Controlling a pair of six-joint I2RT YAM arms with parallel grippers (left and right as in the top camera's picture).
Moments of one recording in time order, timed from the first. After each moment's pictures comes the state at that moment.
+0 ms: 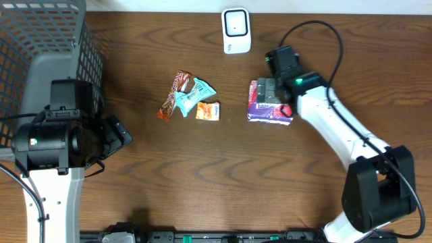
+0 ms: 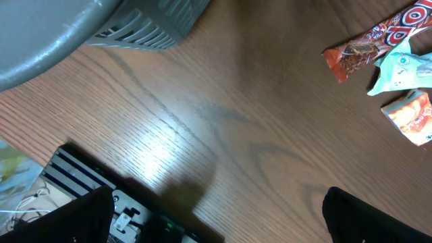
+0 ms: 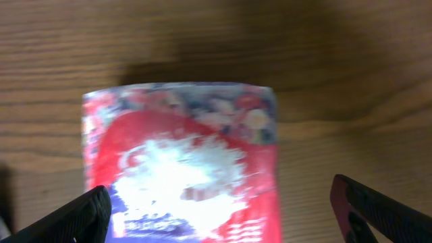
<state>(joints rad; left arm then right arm) 0.05 1.18 1.41 -1.53 -0.14 -0.57 0.34 1.78 1.33 -0.68 0.23 0.39</state>
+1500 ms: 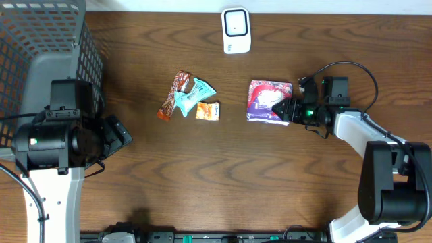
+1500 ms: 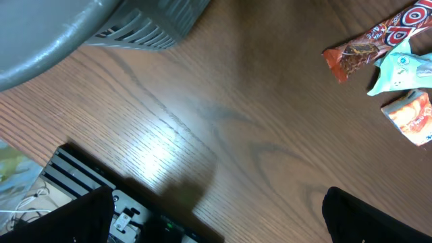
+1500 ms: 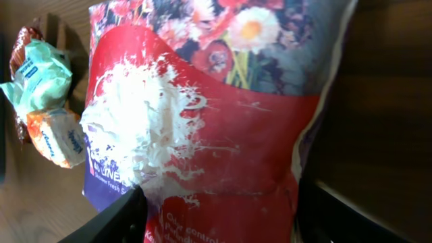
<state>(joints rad) 0.05 1.18 1.41 -1.53 -0.14 -0.57 0.00 1.78 0.90 -0.18 -0.59 0.22</state>
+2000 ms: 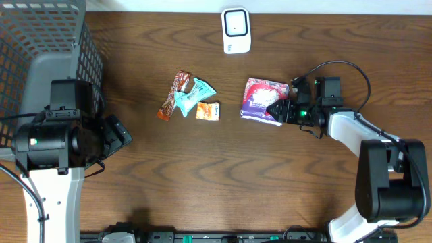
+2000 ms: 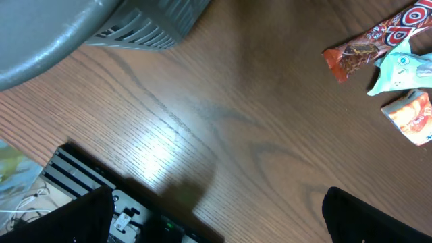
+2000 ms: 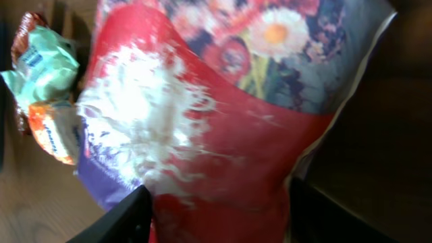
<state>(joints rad) 0.05 1.18 1.41 -1.53 -0.14 -0.57 0.04 1.81 0.89 -0.14 -0.59 0.22</state>
